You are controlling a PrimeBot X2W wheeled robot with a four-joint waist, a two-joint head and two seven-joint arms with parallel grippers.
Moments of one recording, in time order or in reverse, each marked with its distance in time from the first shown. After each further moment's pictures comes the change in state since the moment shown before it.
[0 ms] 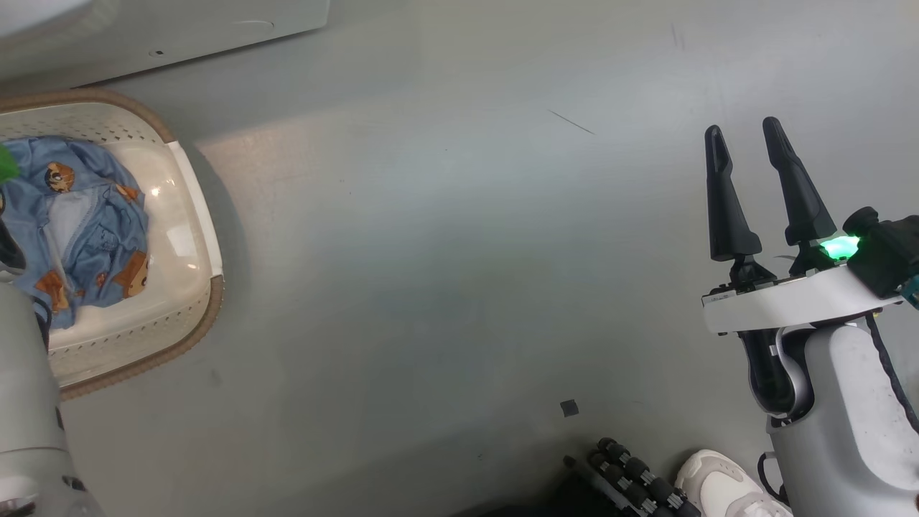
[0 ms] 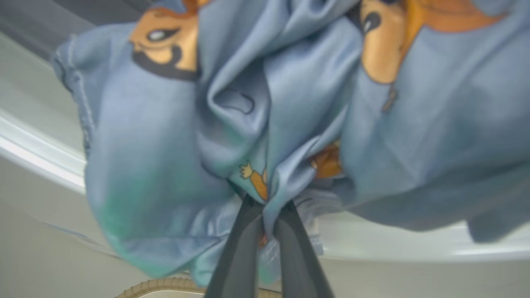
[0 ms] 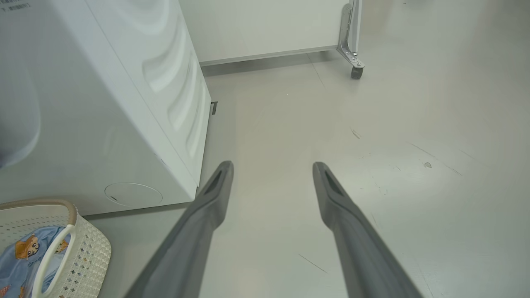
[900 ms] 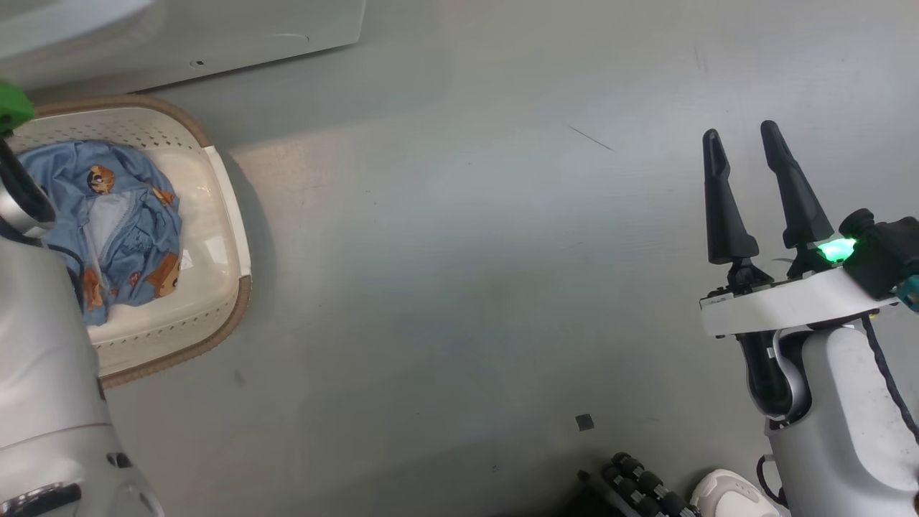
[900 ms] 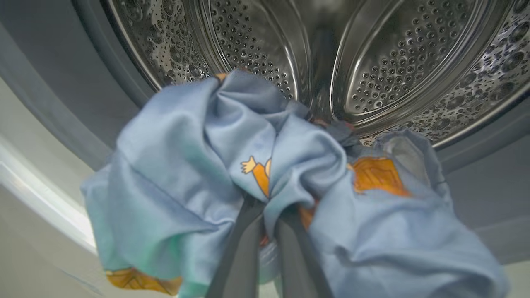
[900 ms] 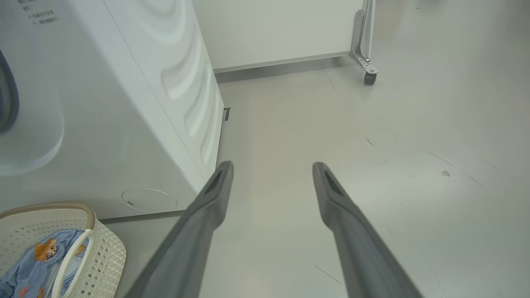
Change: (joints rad) left arm -0.018 -0.115 0.023 -0.162 0.030 0.002 -0.038; right arm 0.002 -0.006 -0.002 0.006 0.000 0.000 0.000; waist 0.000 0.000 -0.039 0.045
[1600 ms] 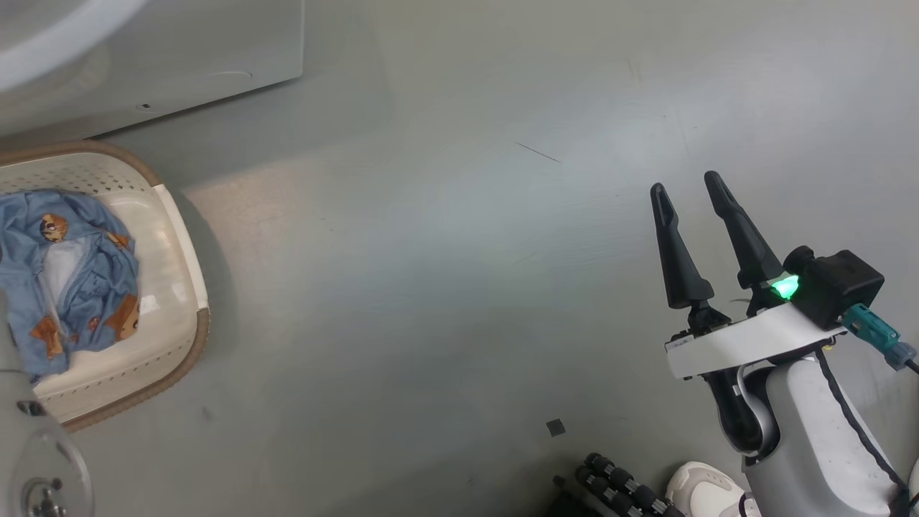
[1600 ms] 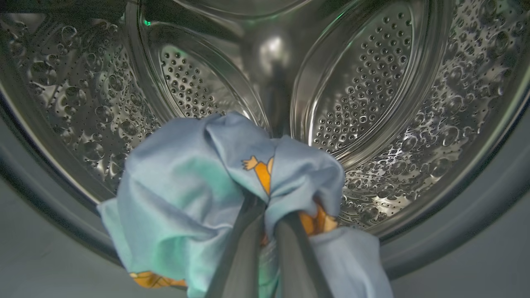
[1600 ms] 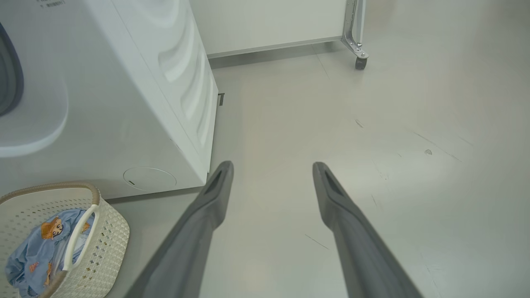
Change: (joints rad) left arm -0.162 0.115 -0.038 0.114 0.102 0.000 0.014; right arm 0.046 0.004 0.091 0.035 0.005 0.000 0.000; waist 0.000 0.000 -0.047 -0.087
